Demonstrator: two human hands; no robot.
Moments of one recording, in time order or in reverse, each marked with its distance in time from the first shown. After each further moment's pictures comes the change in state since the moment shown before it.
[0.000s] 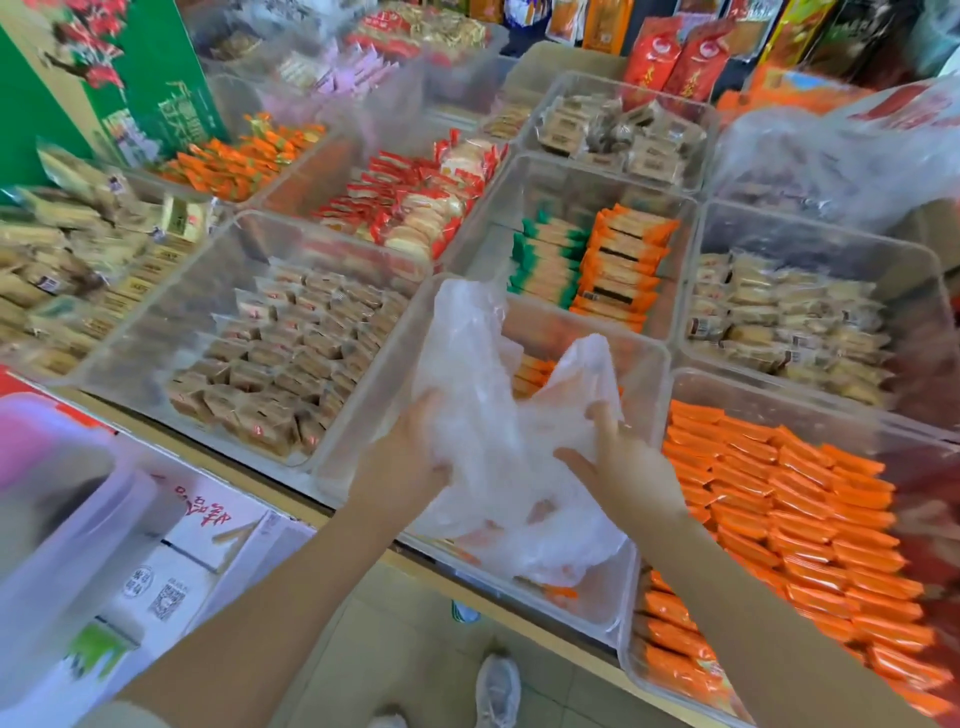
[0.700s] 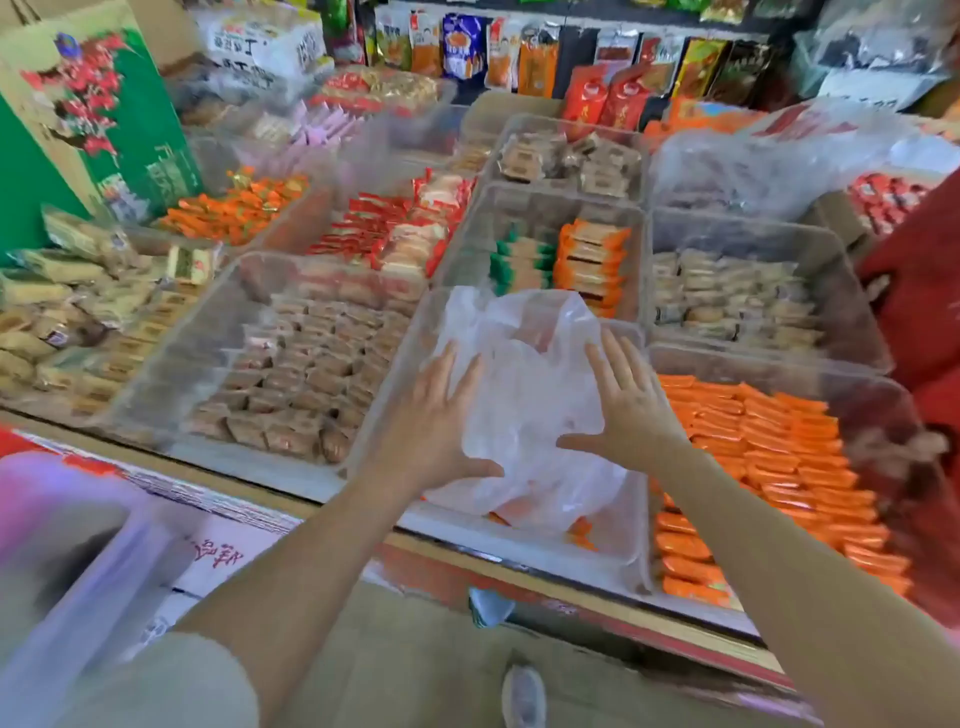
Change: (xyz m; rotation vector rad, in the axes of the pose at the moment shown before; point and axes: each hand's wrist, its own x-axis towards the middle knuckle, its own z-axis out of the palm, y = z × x) left_hand -0.001 0.011 -0.035 0.394 -0.097 0.379; right_hand -0.007 -0.007 -0.015 -0.127 0.121 -0.074
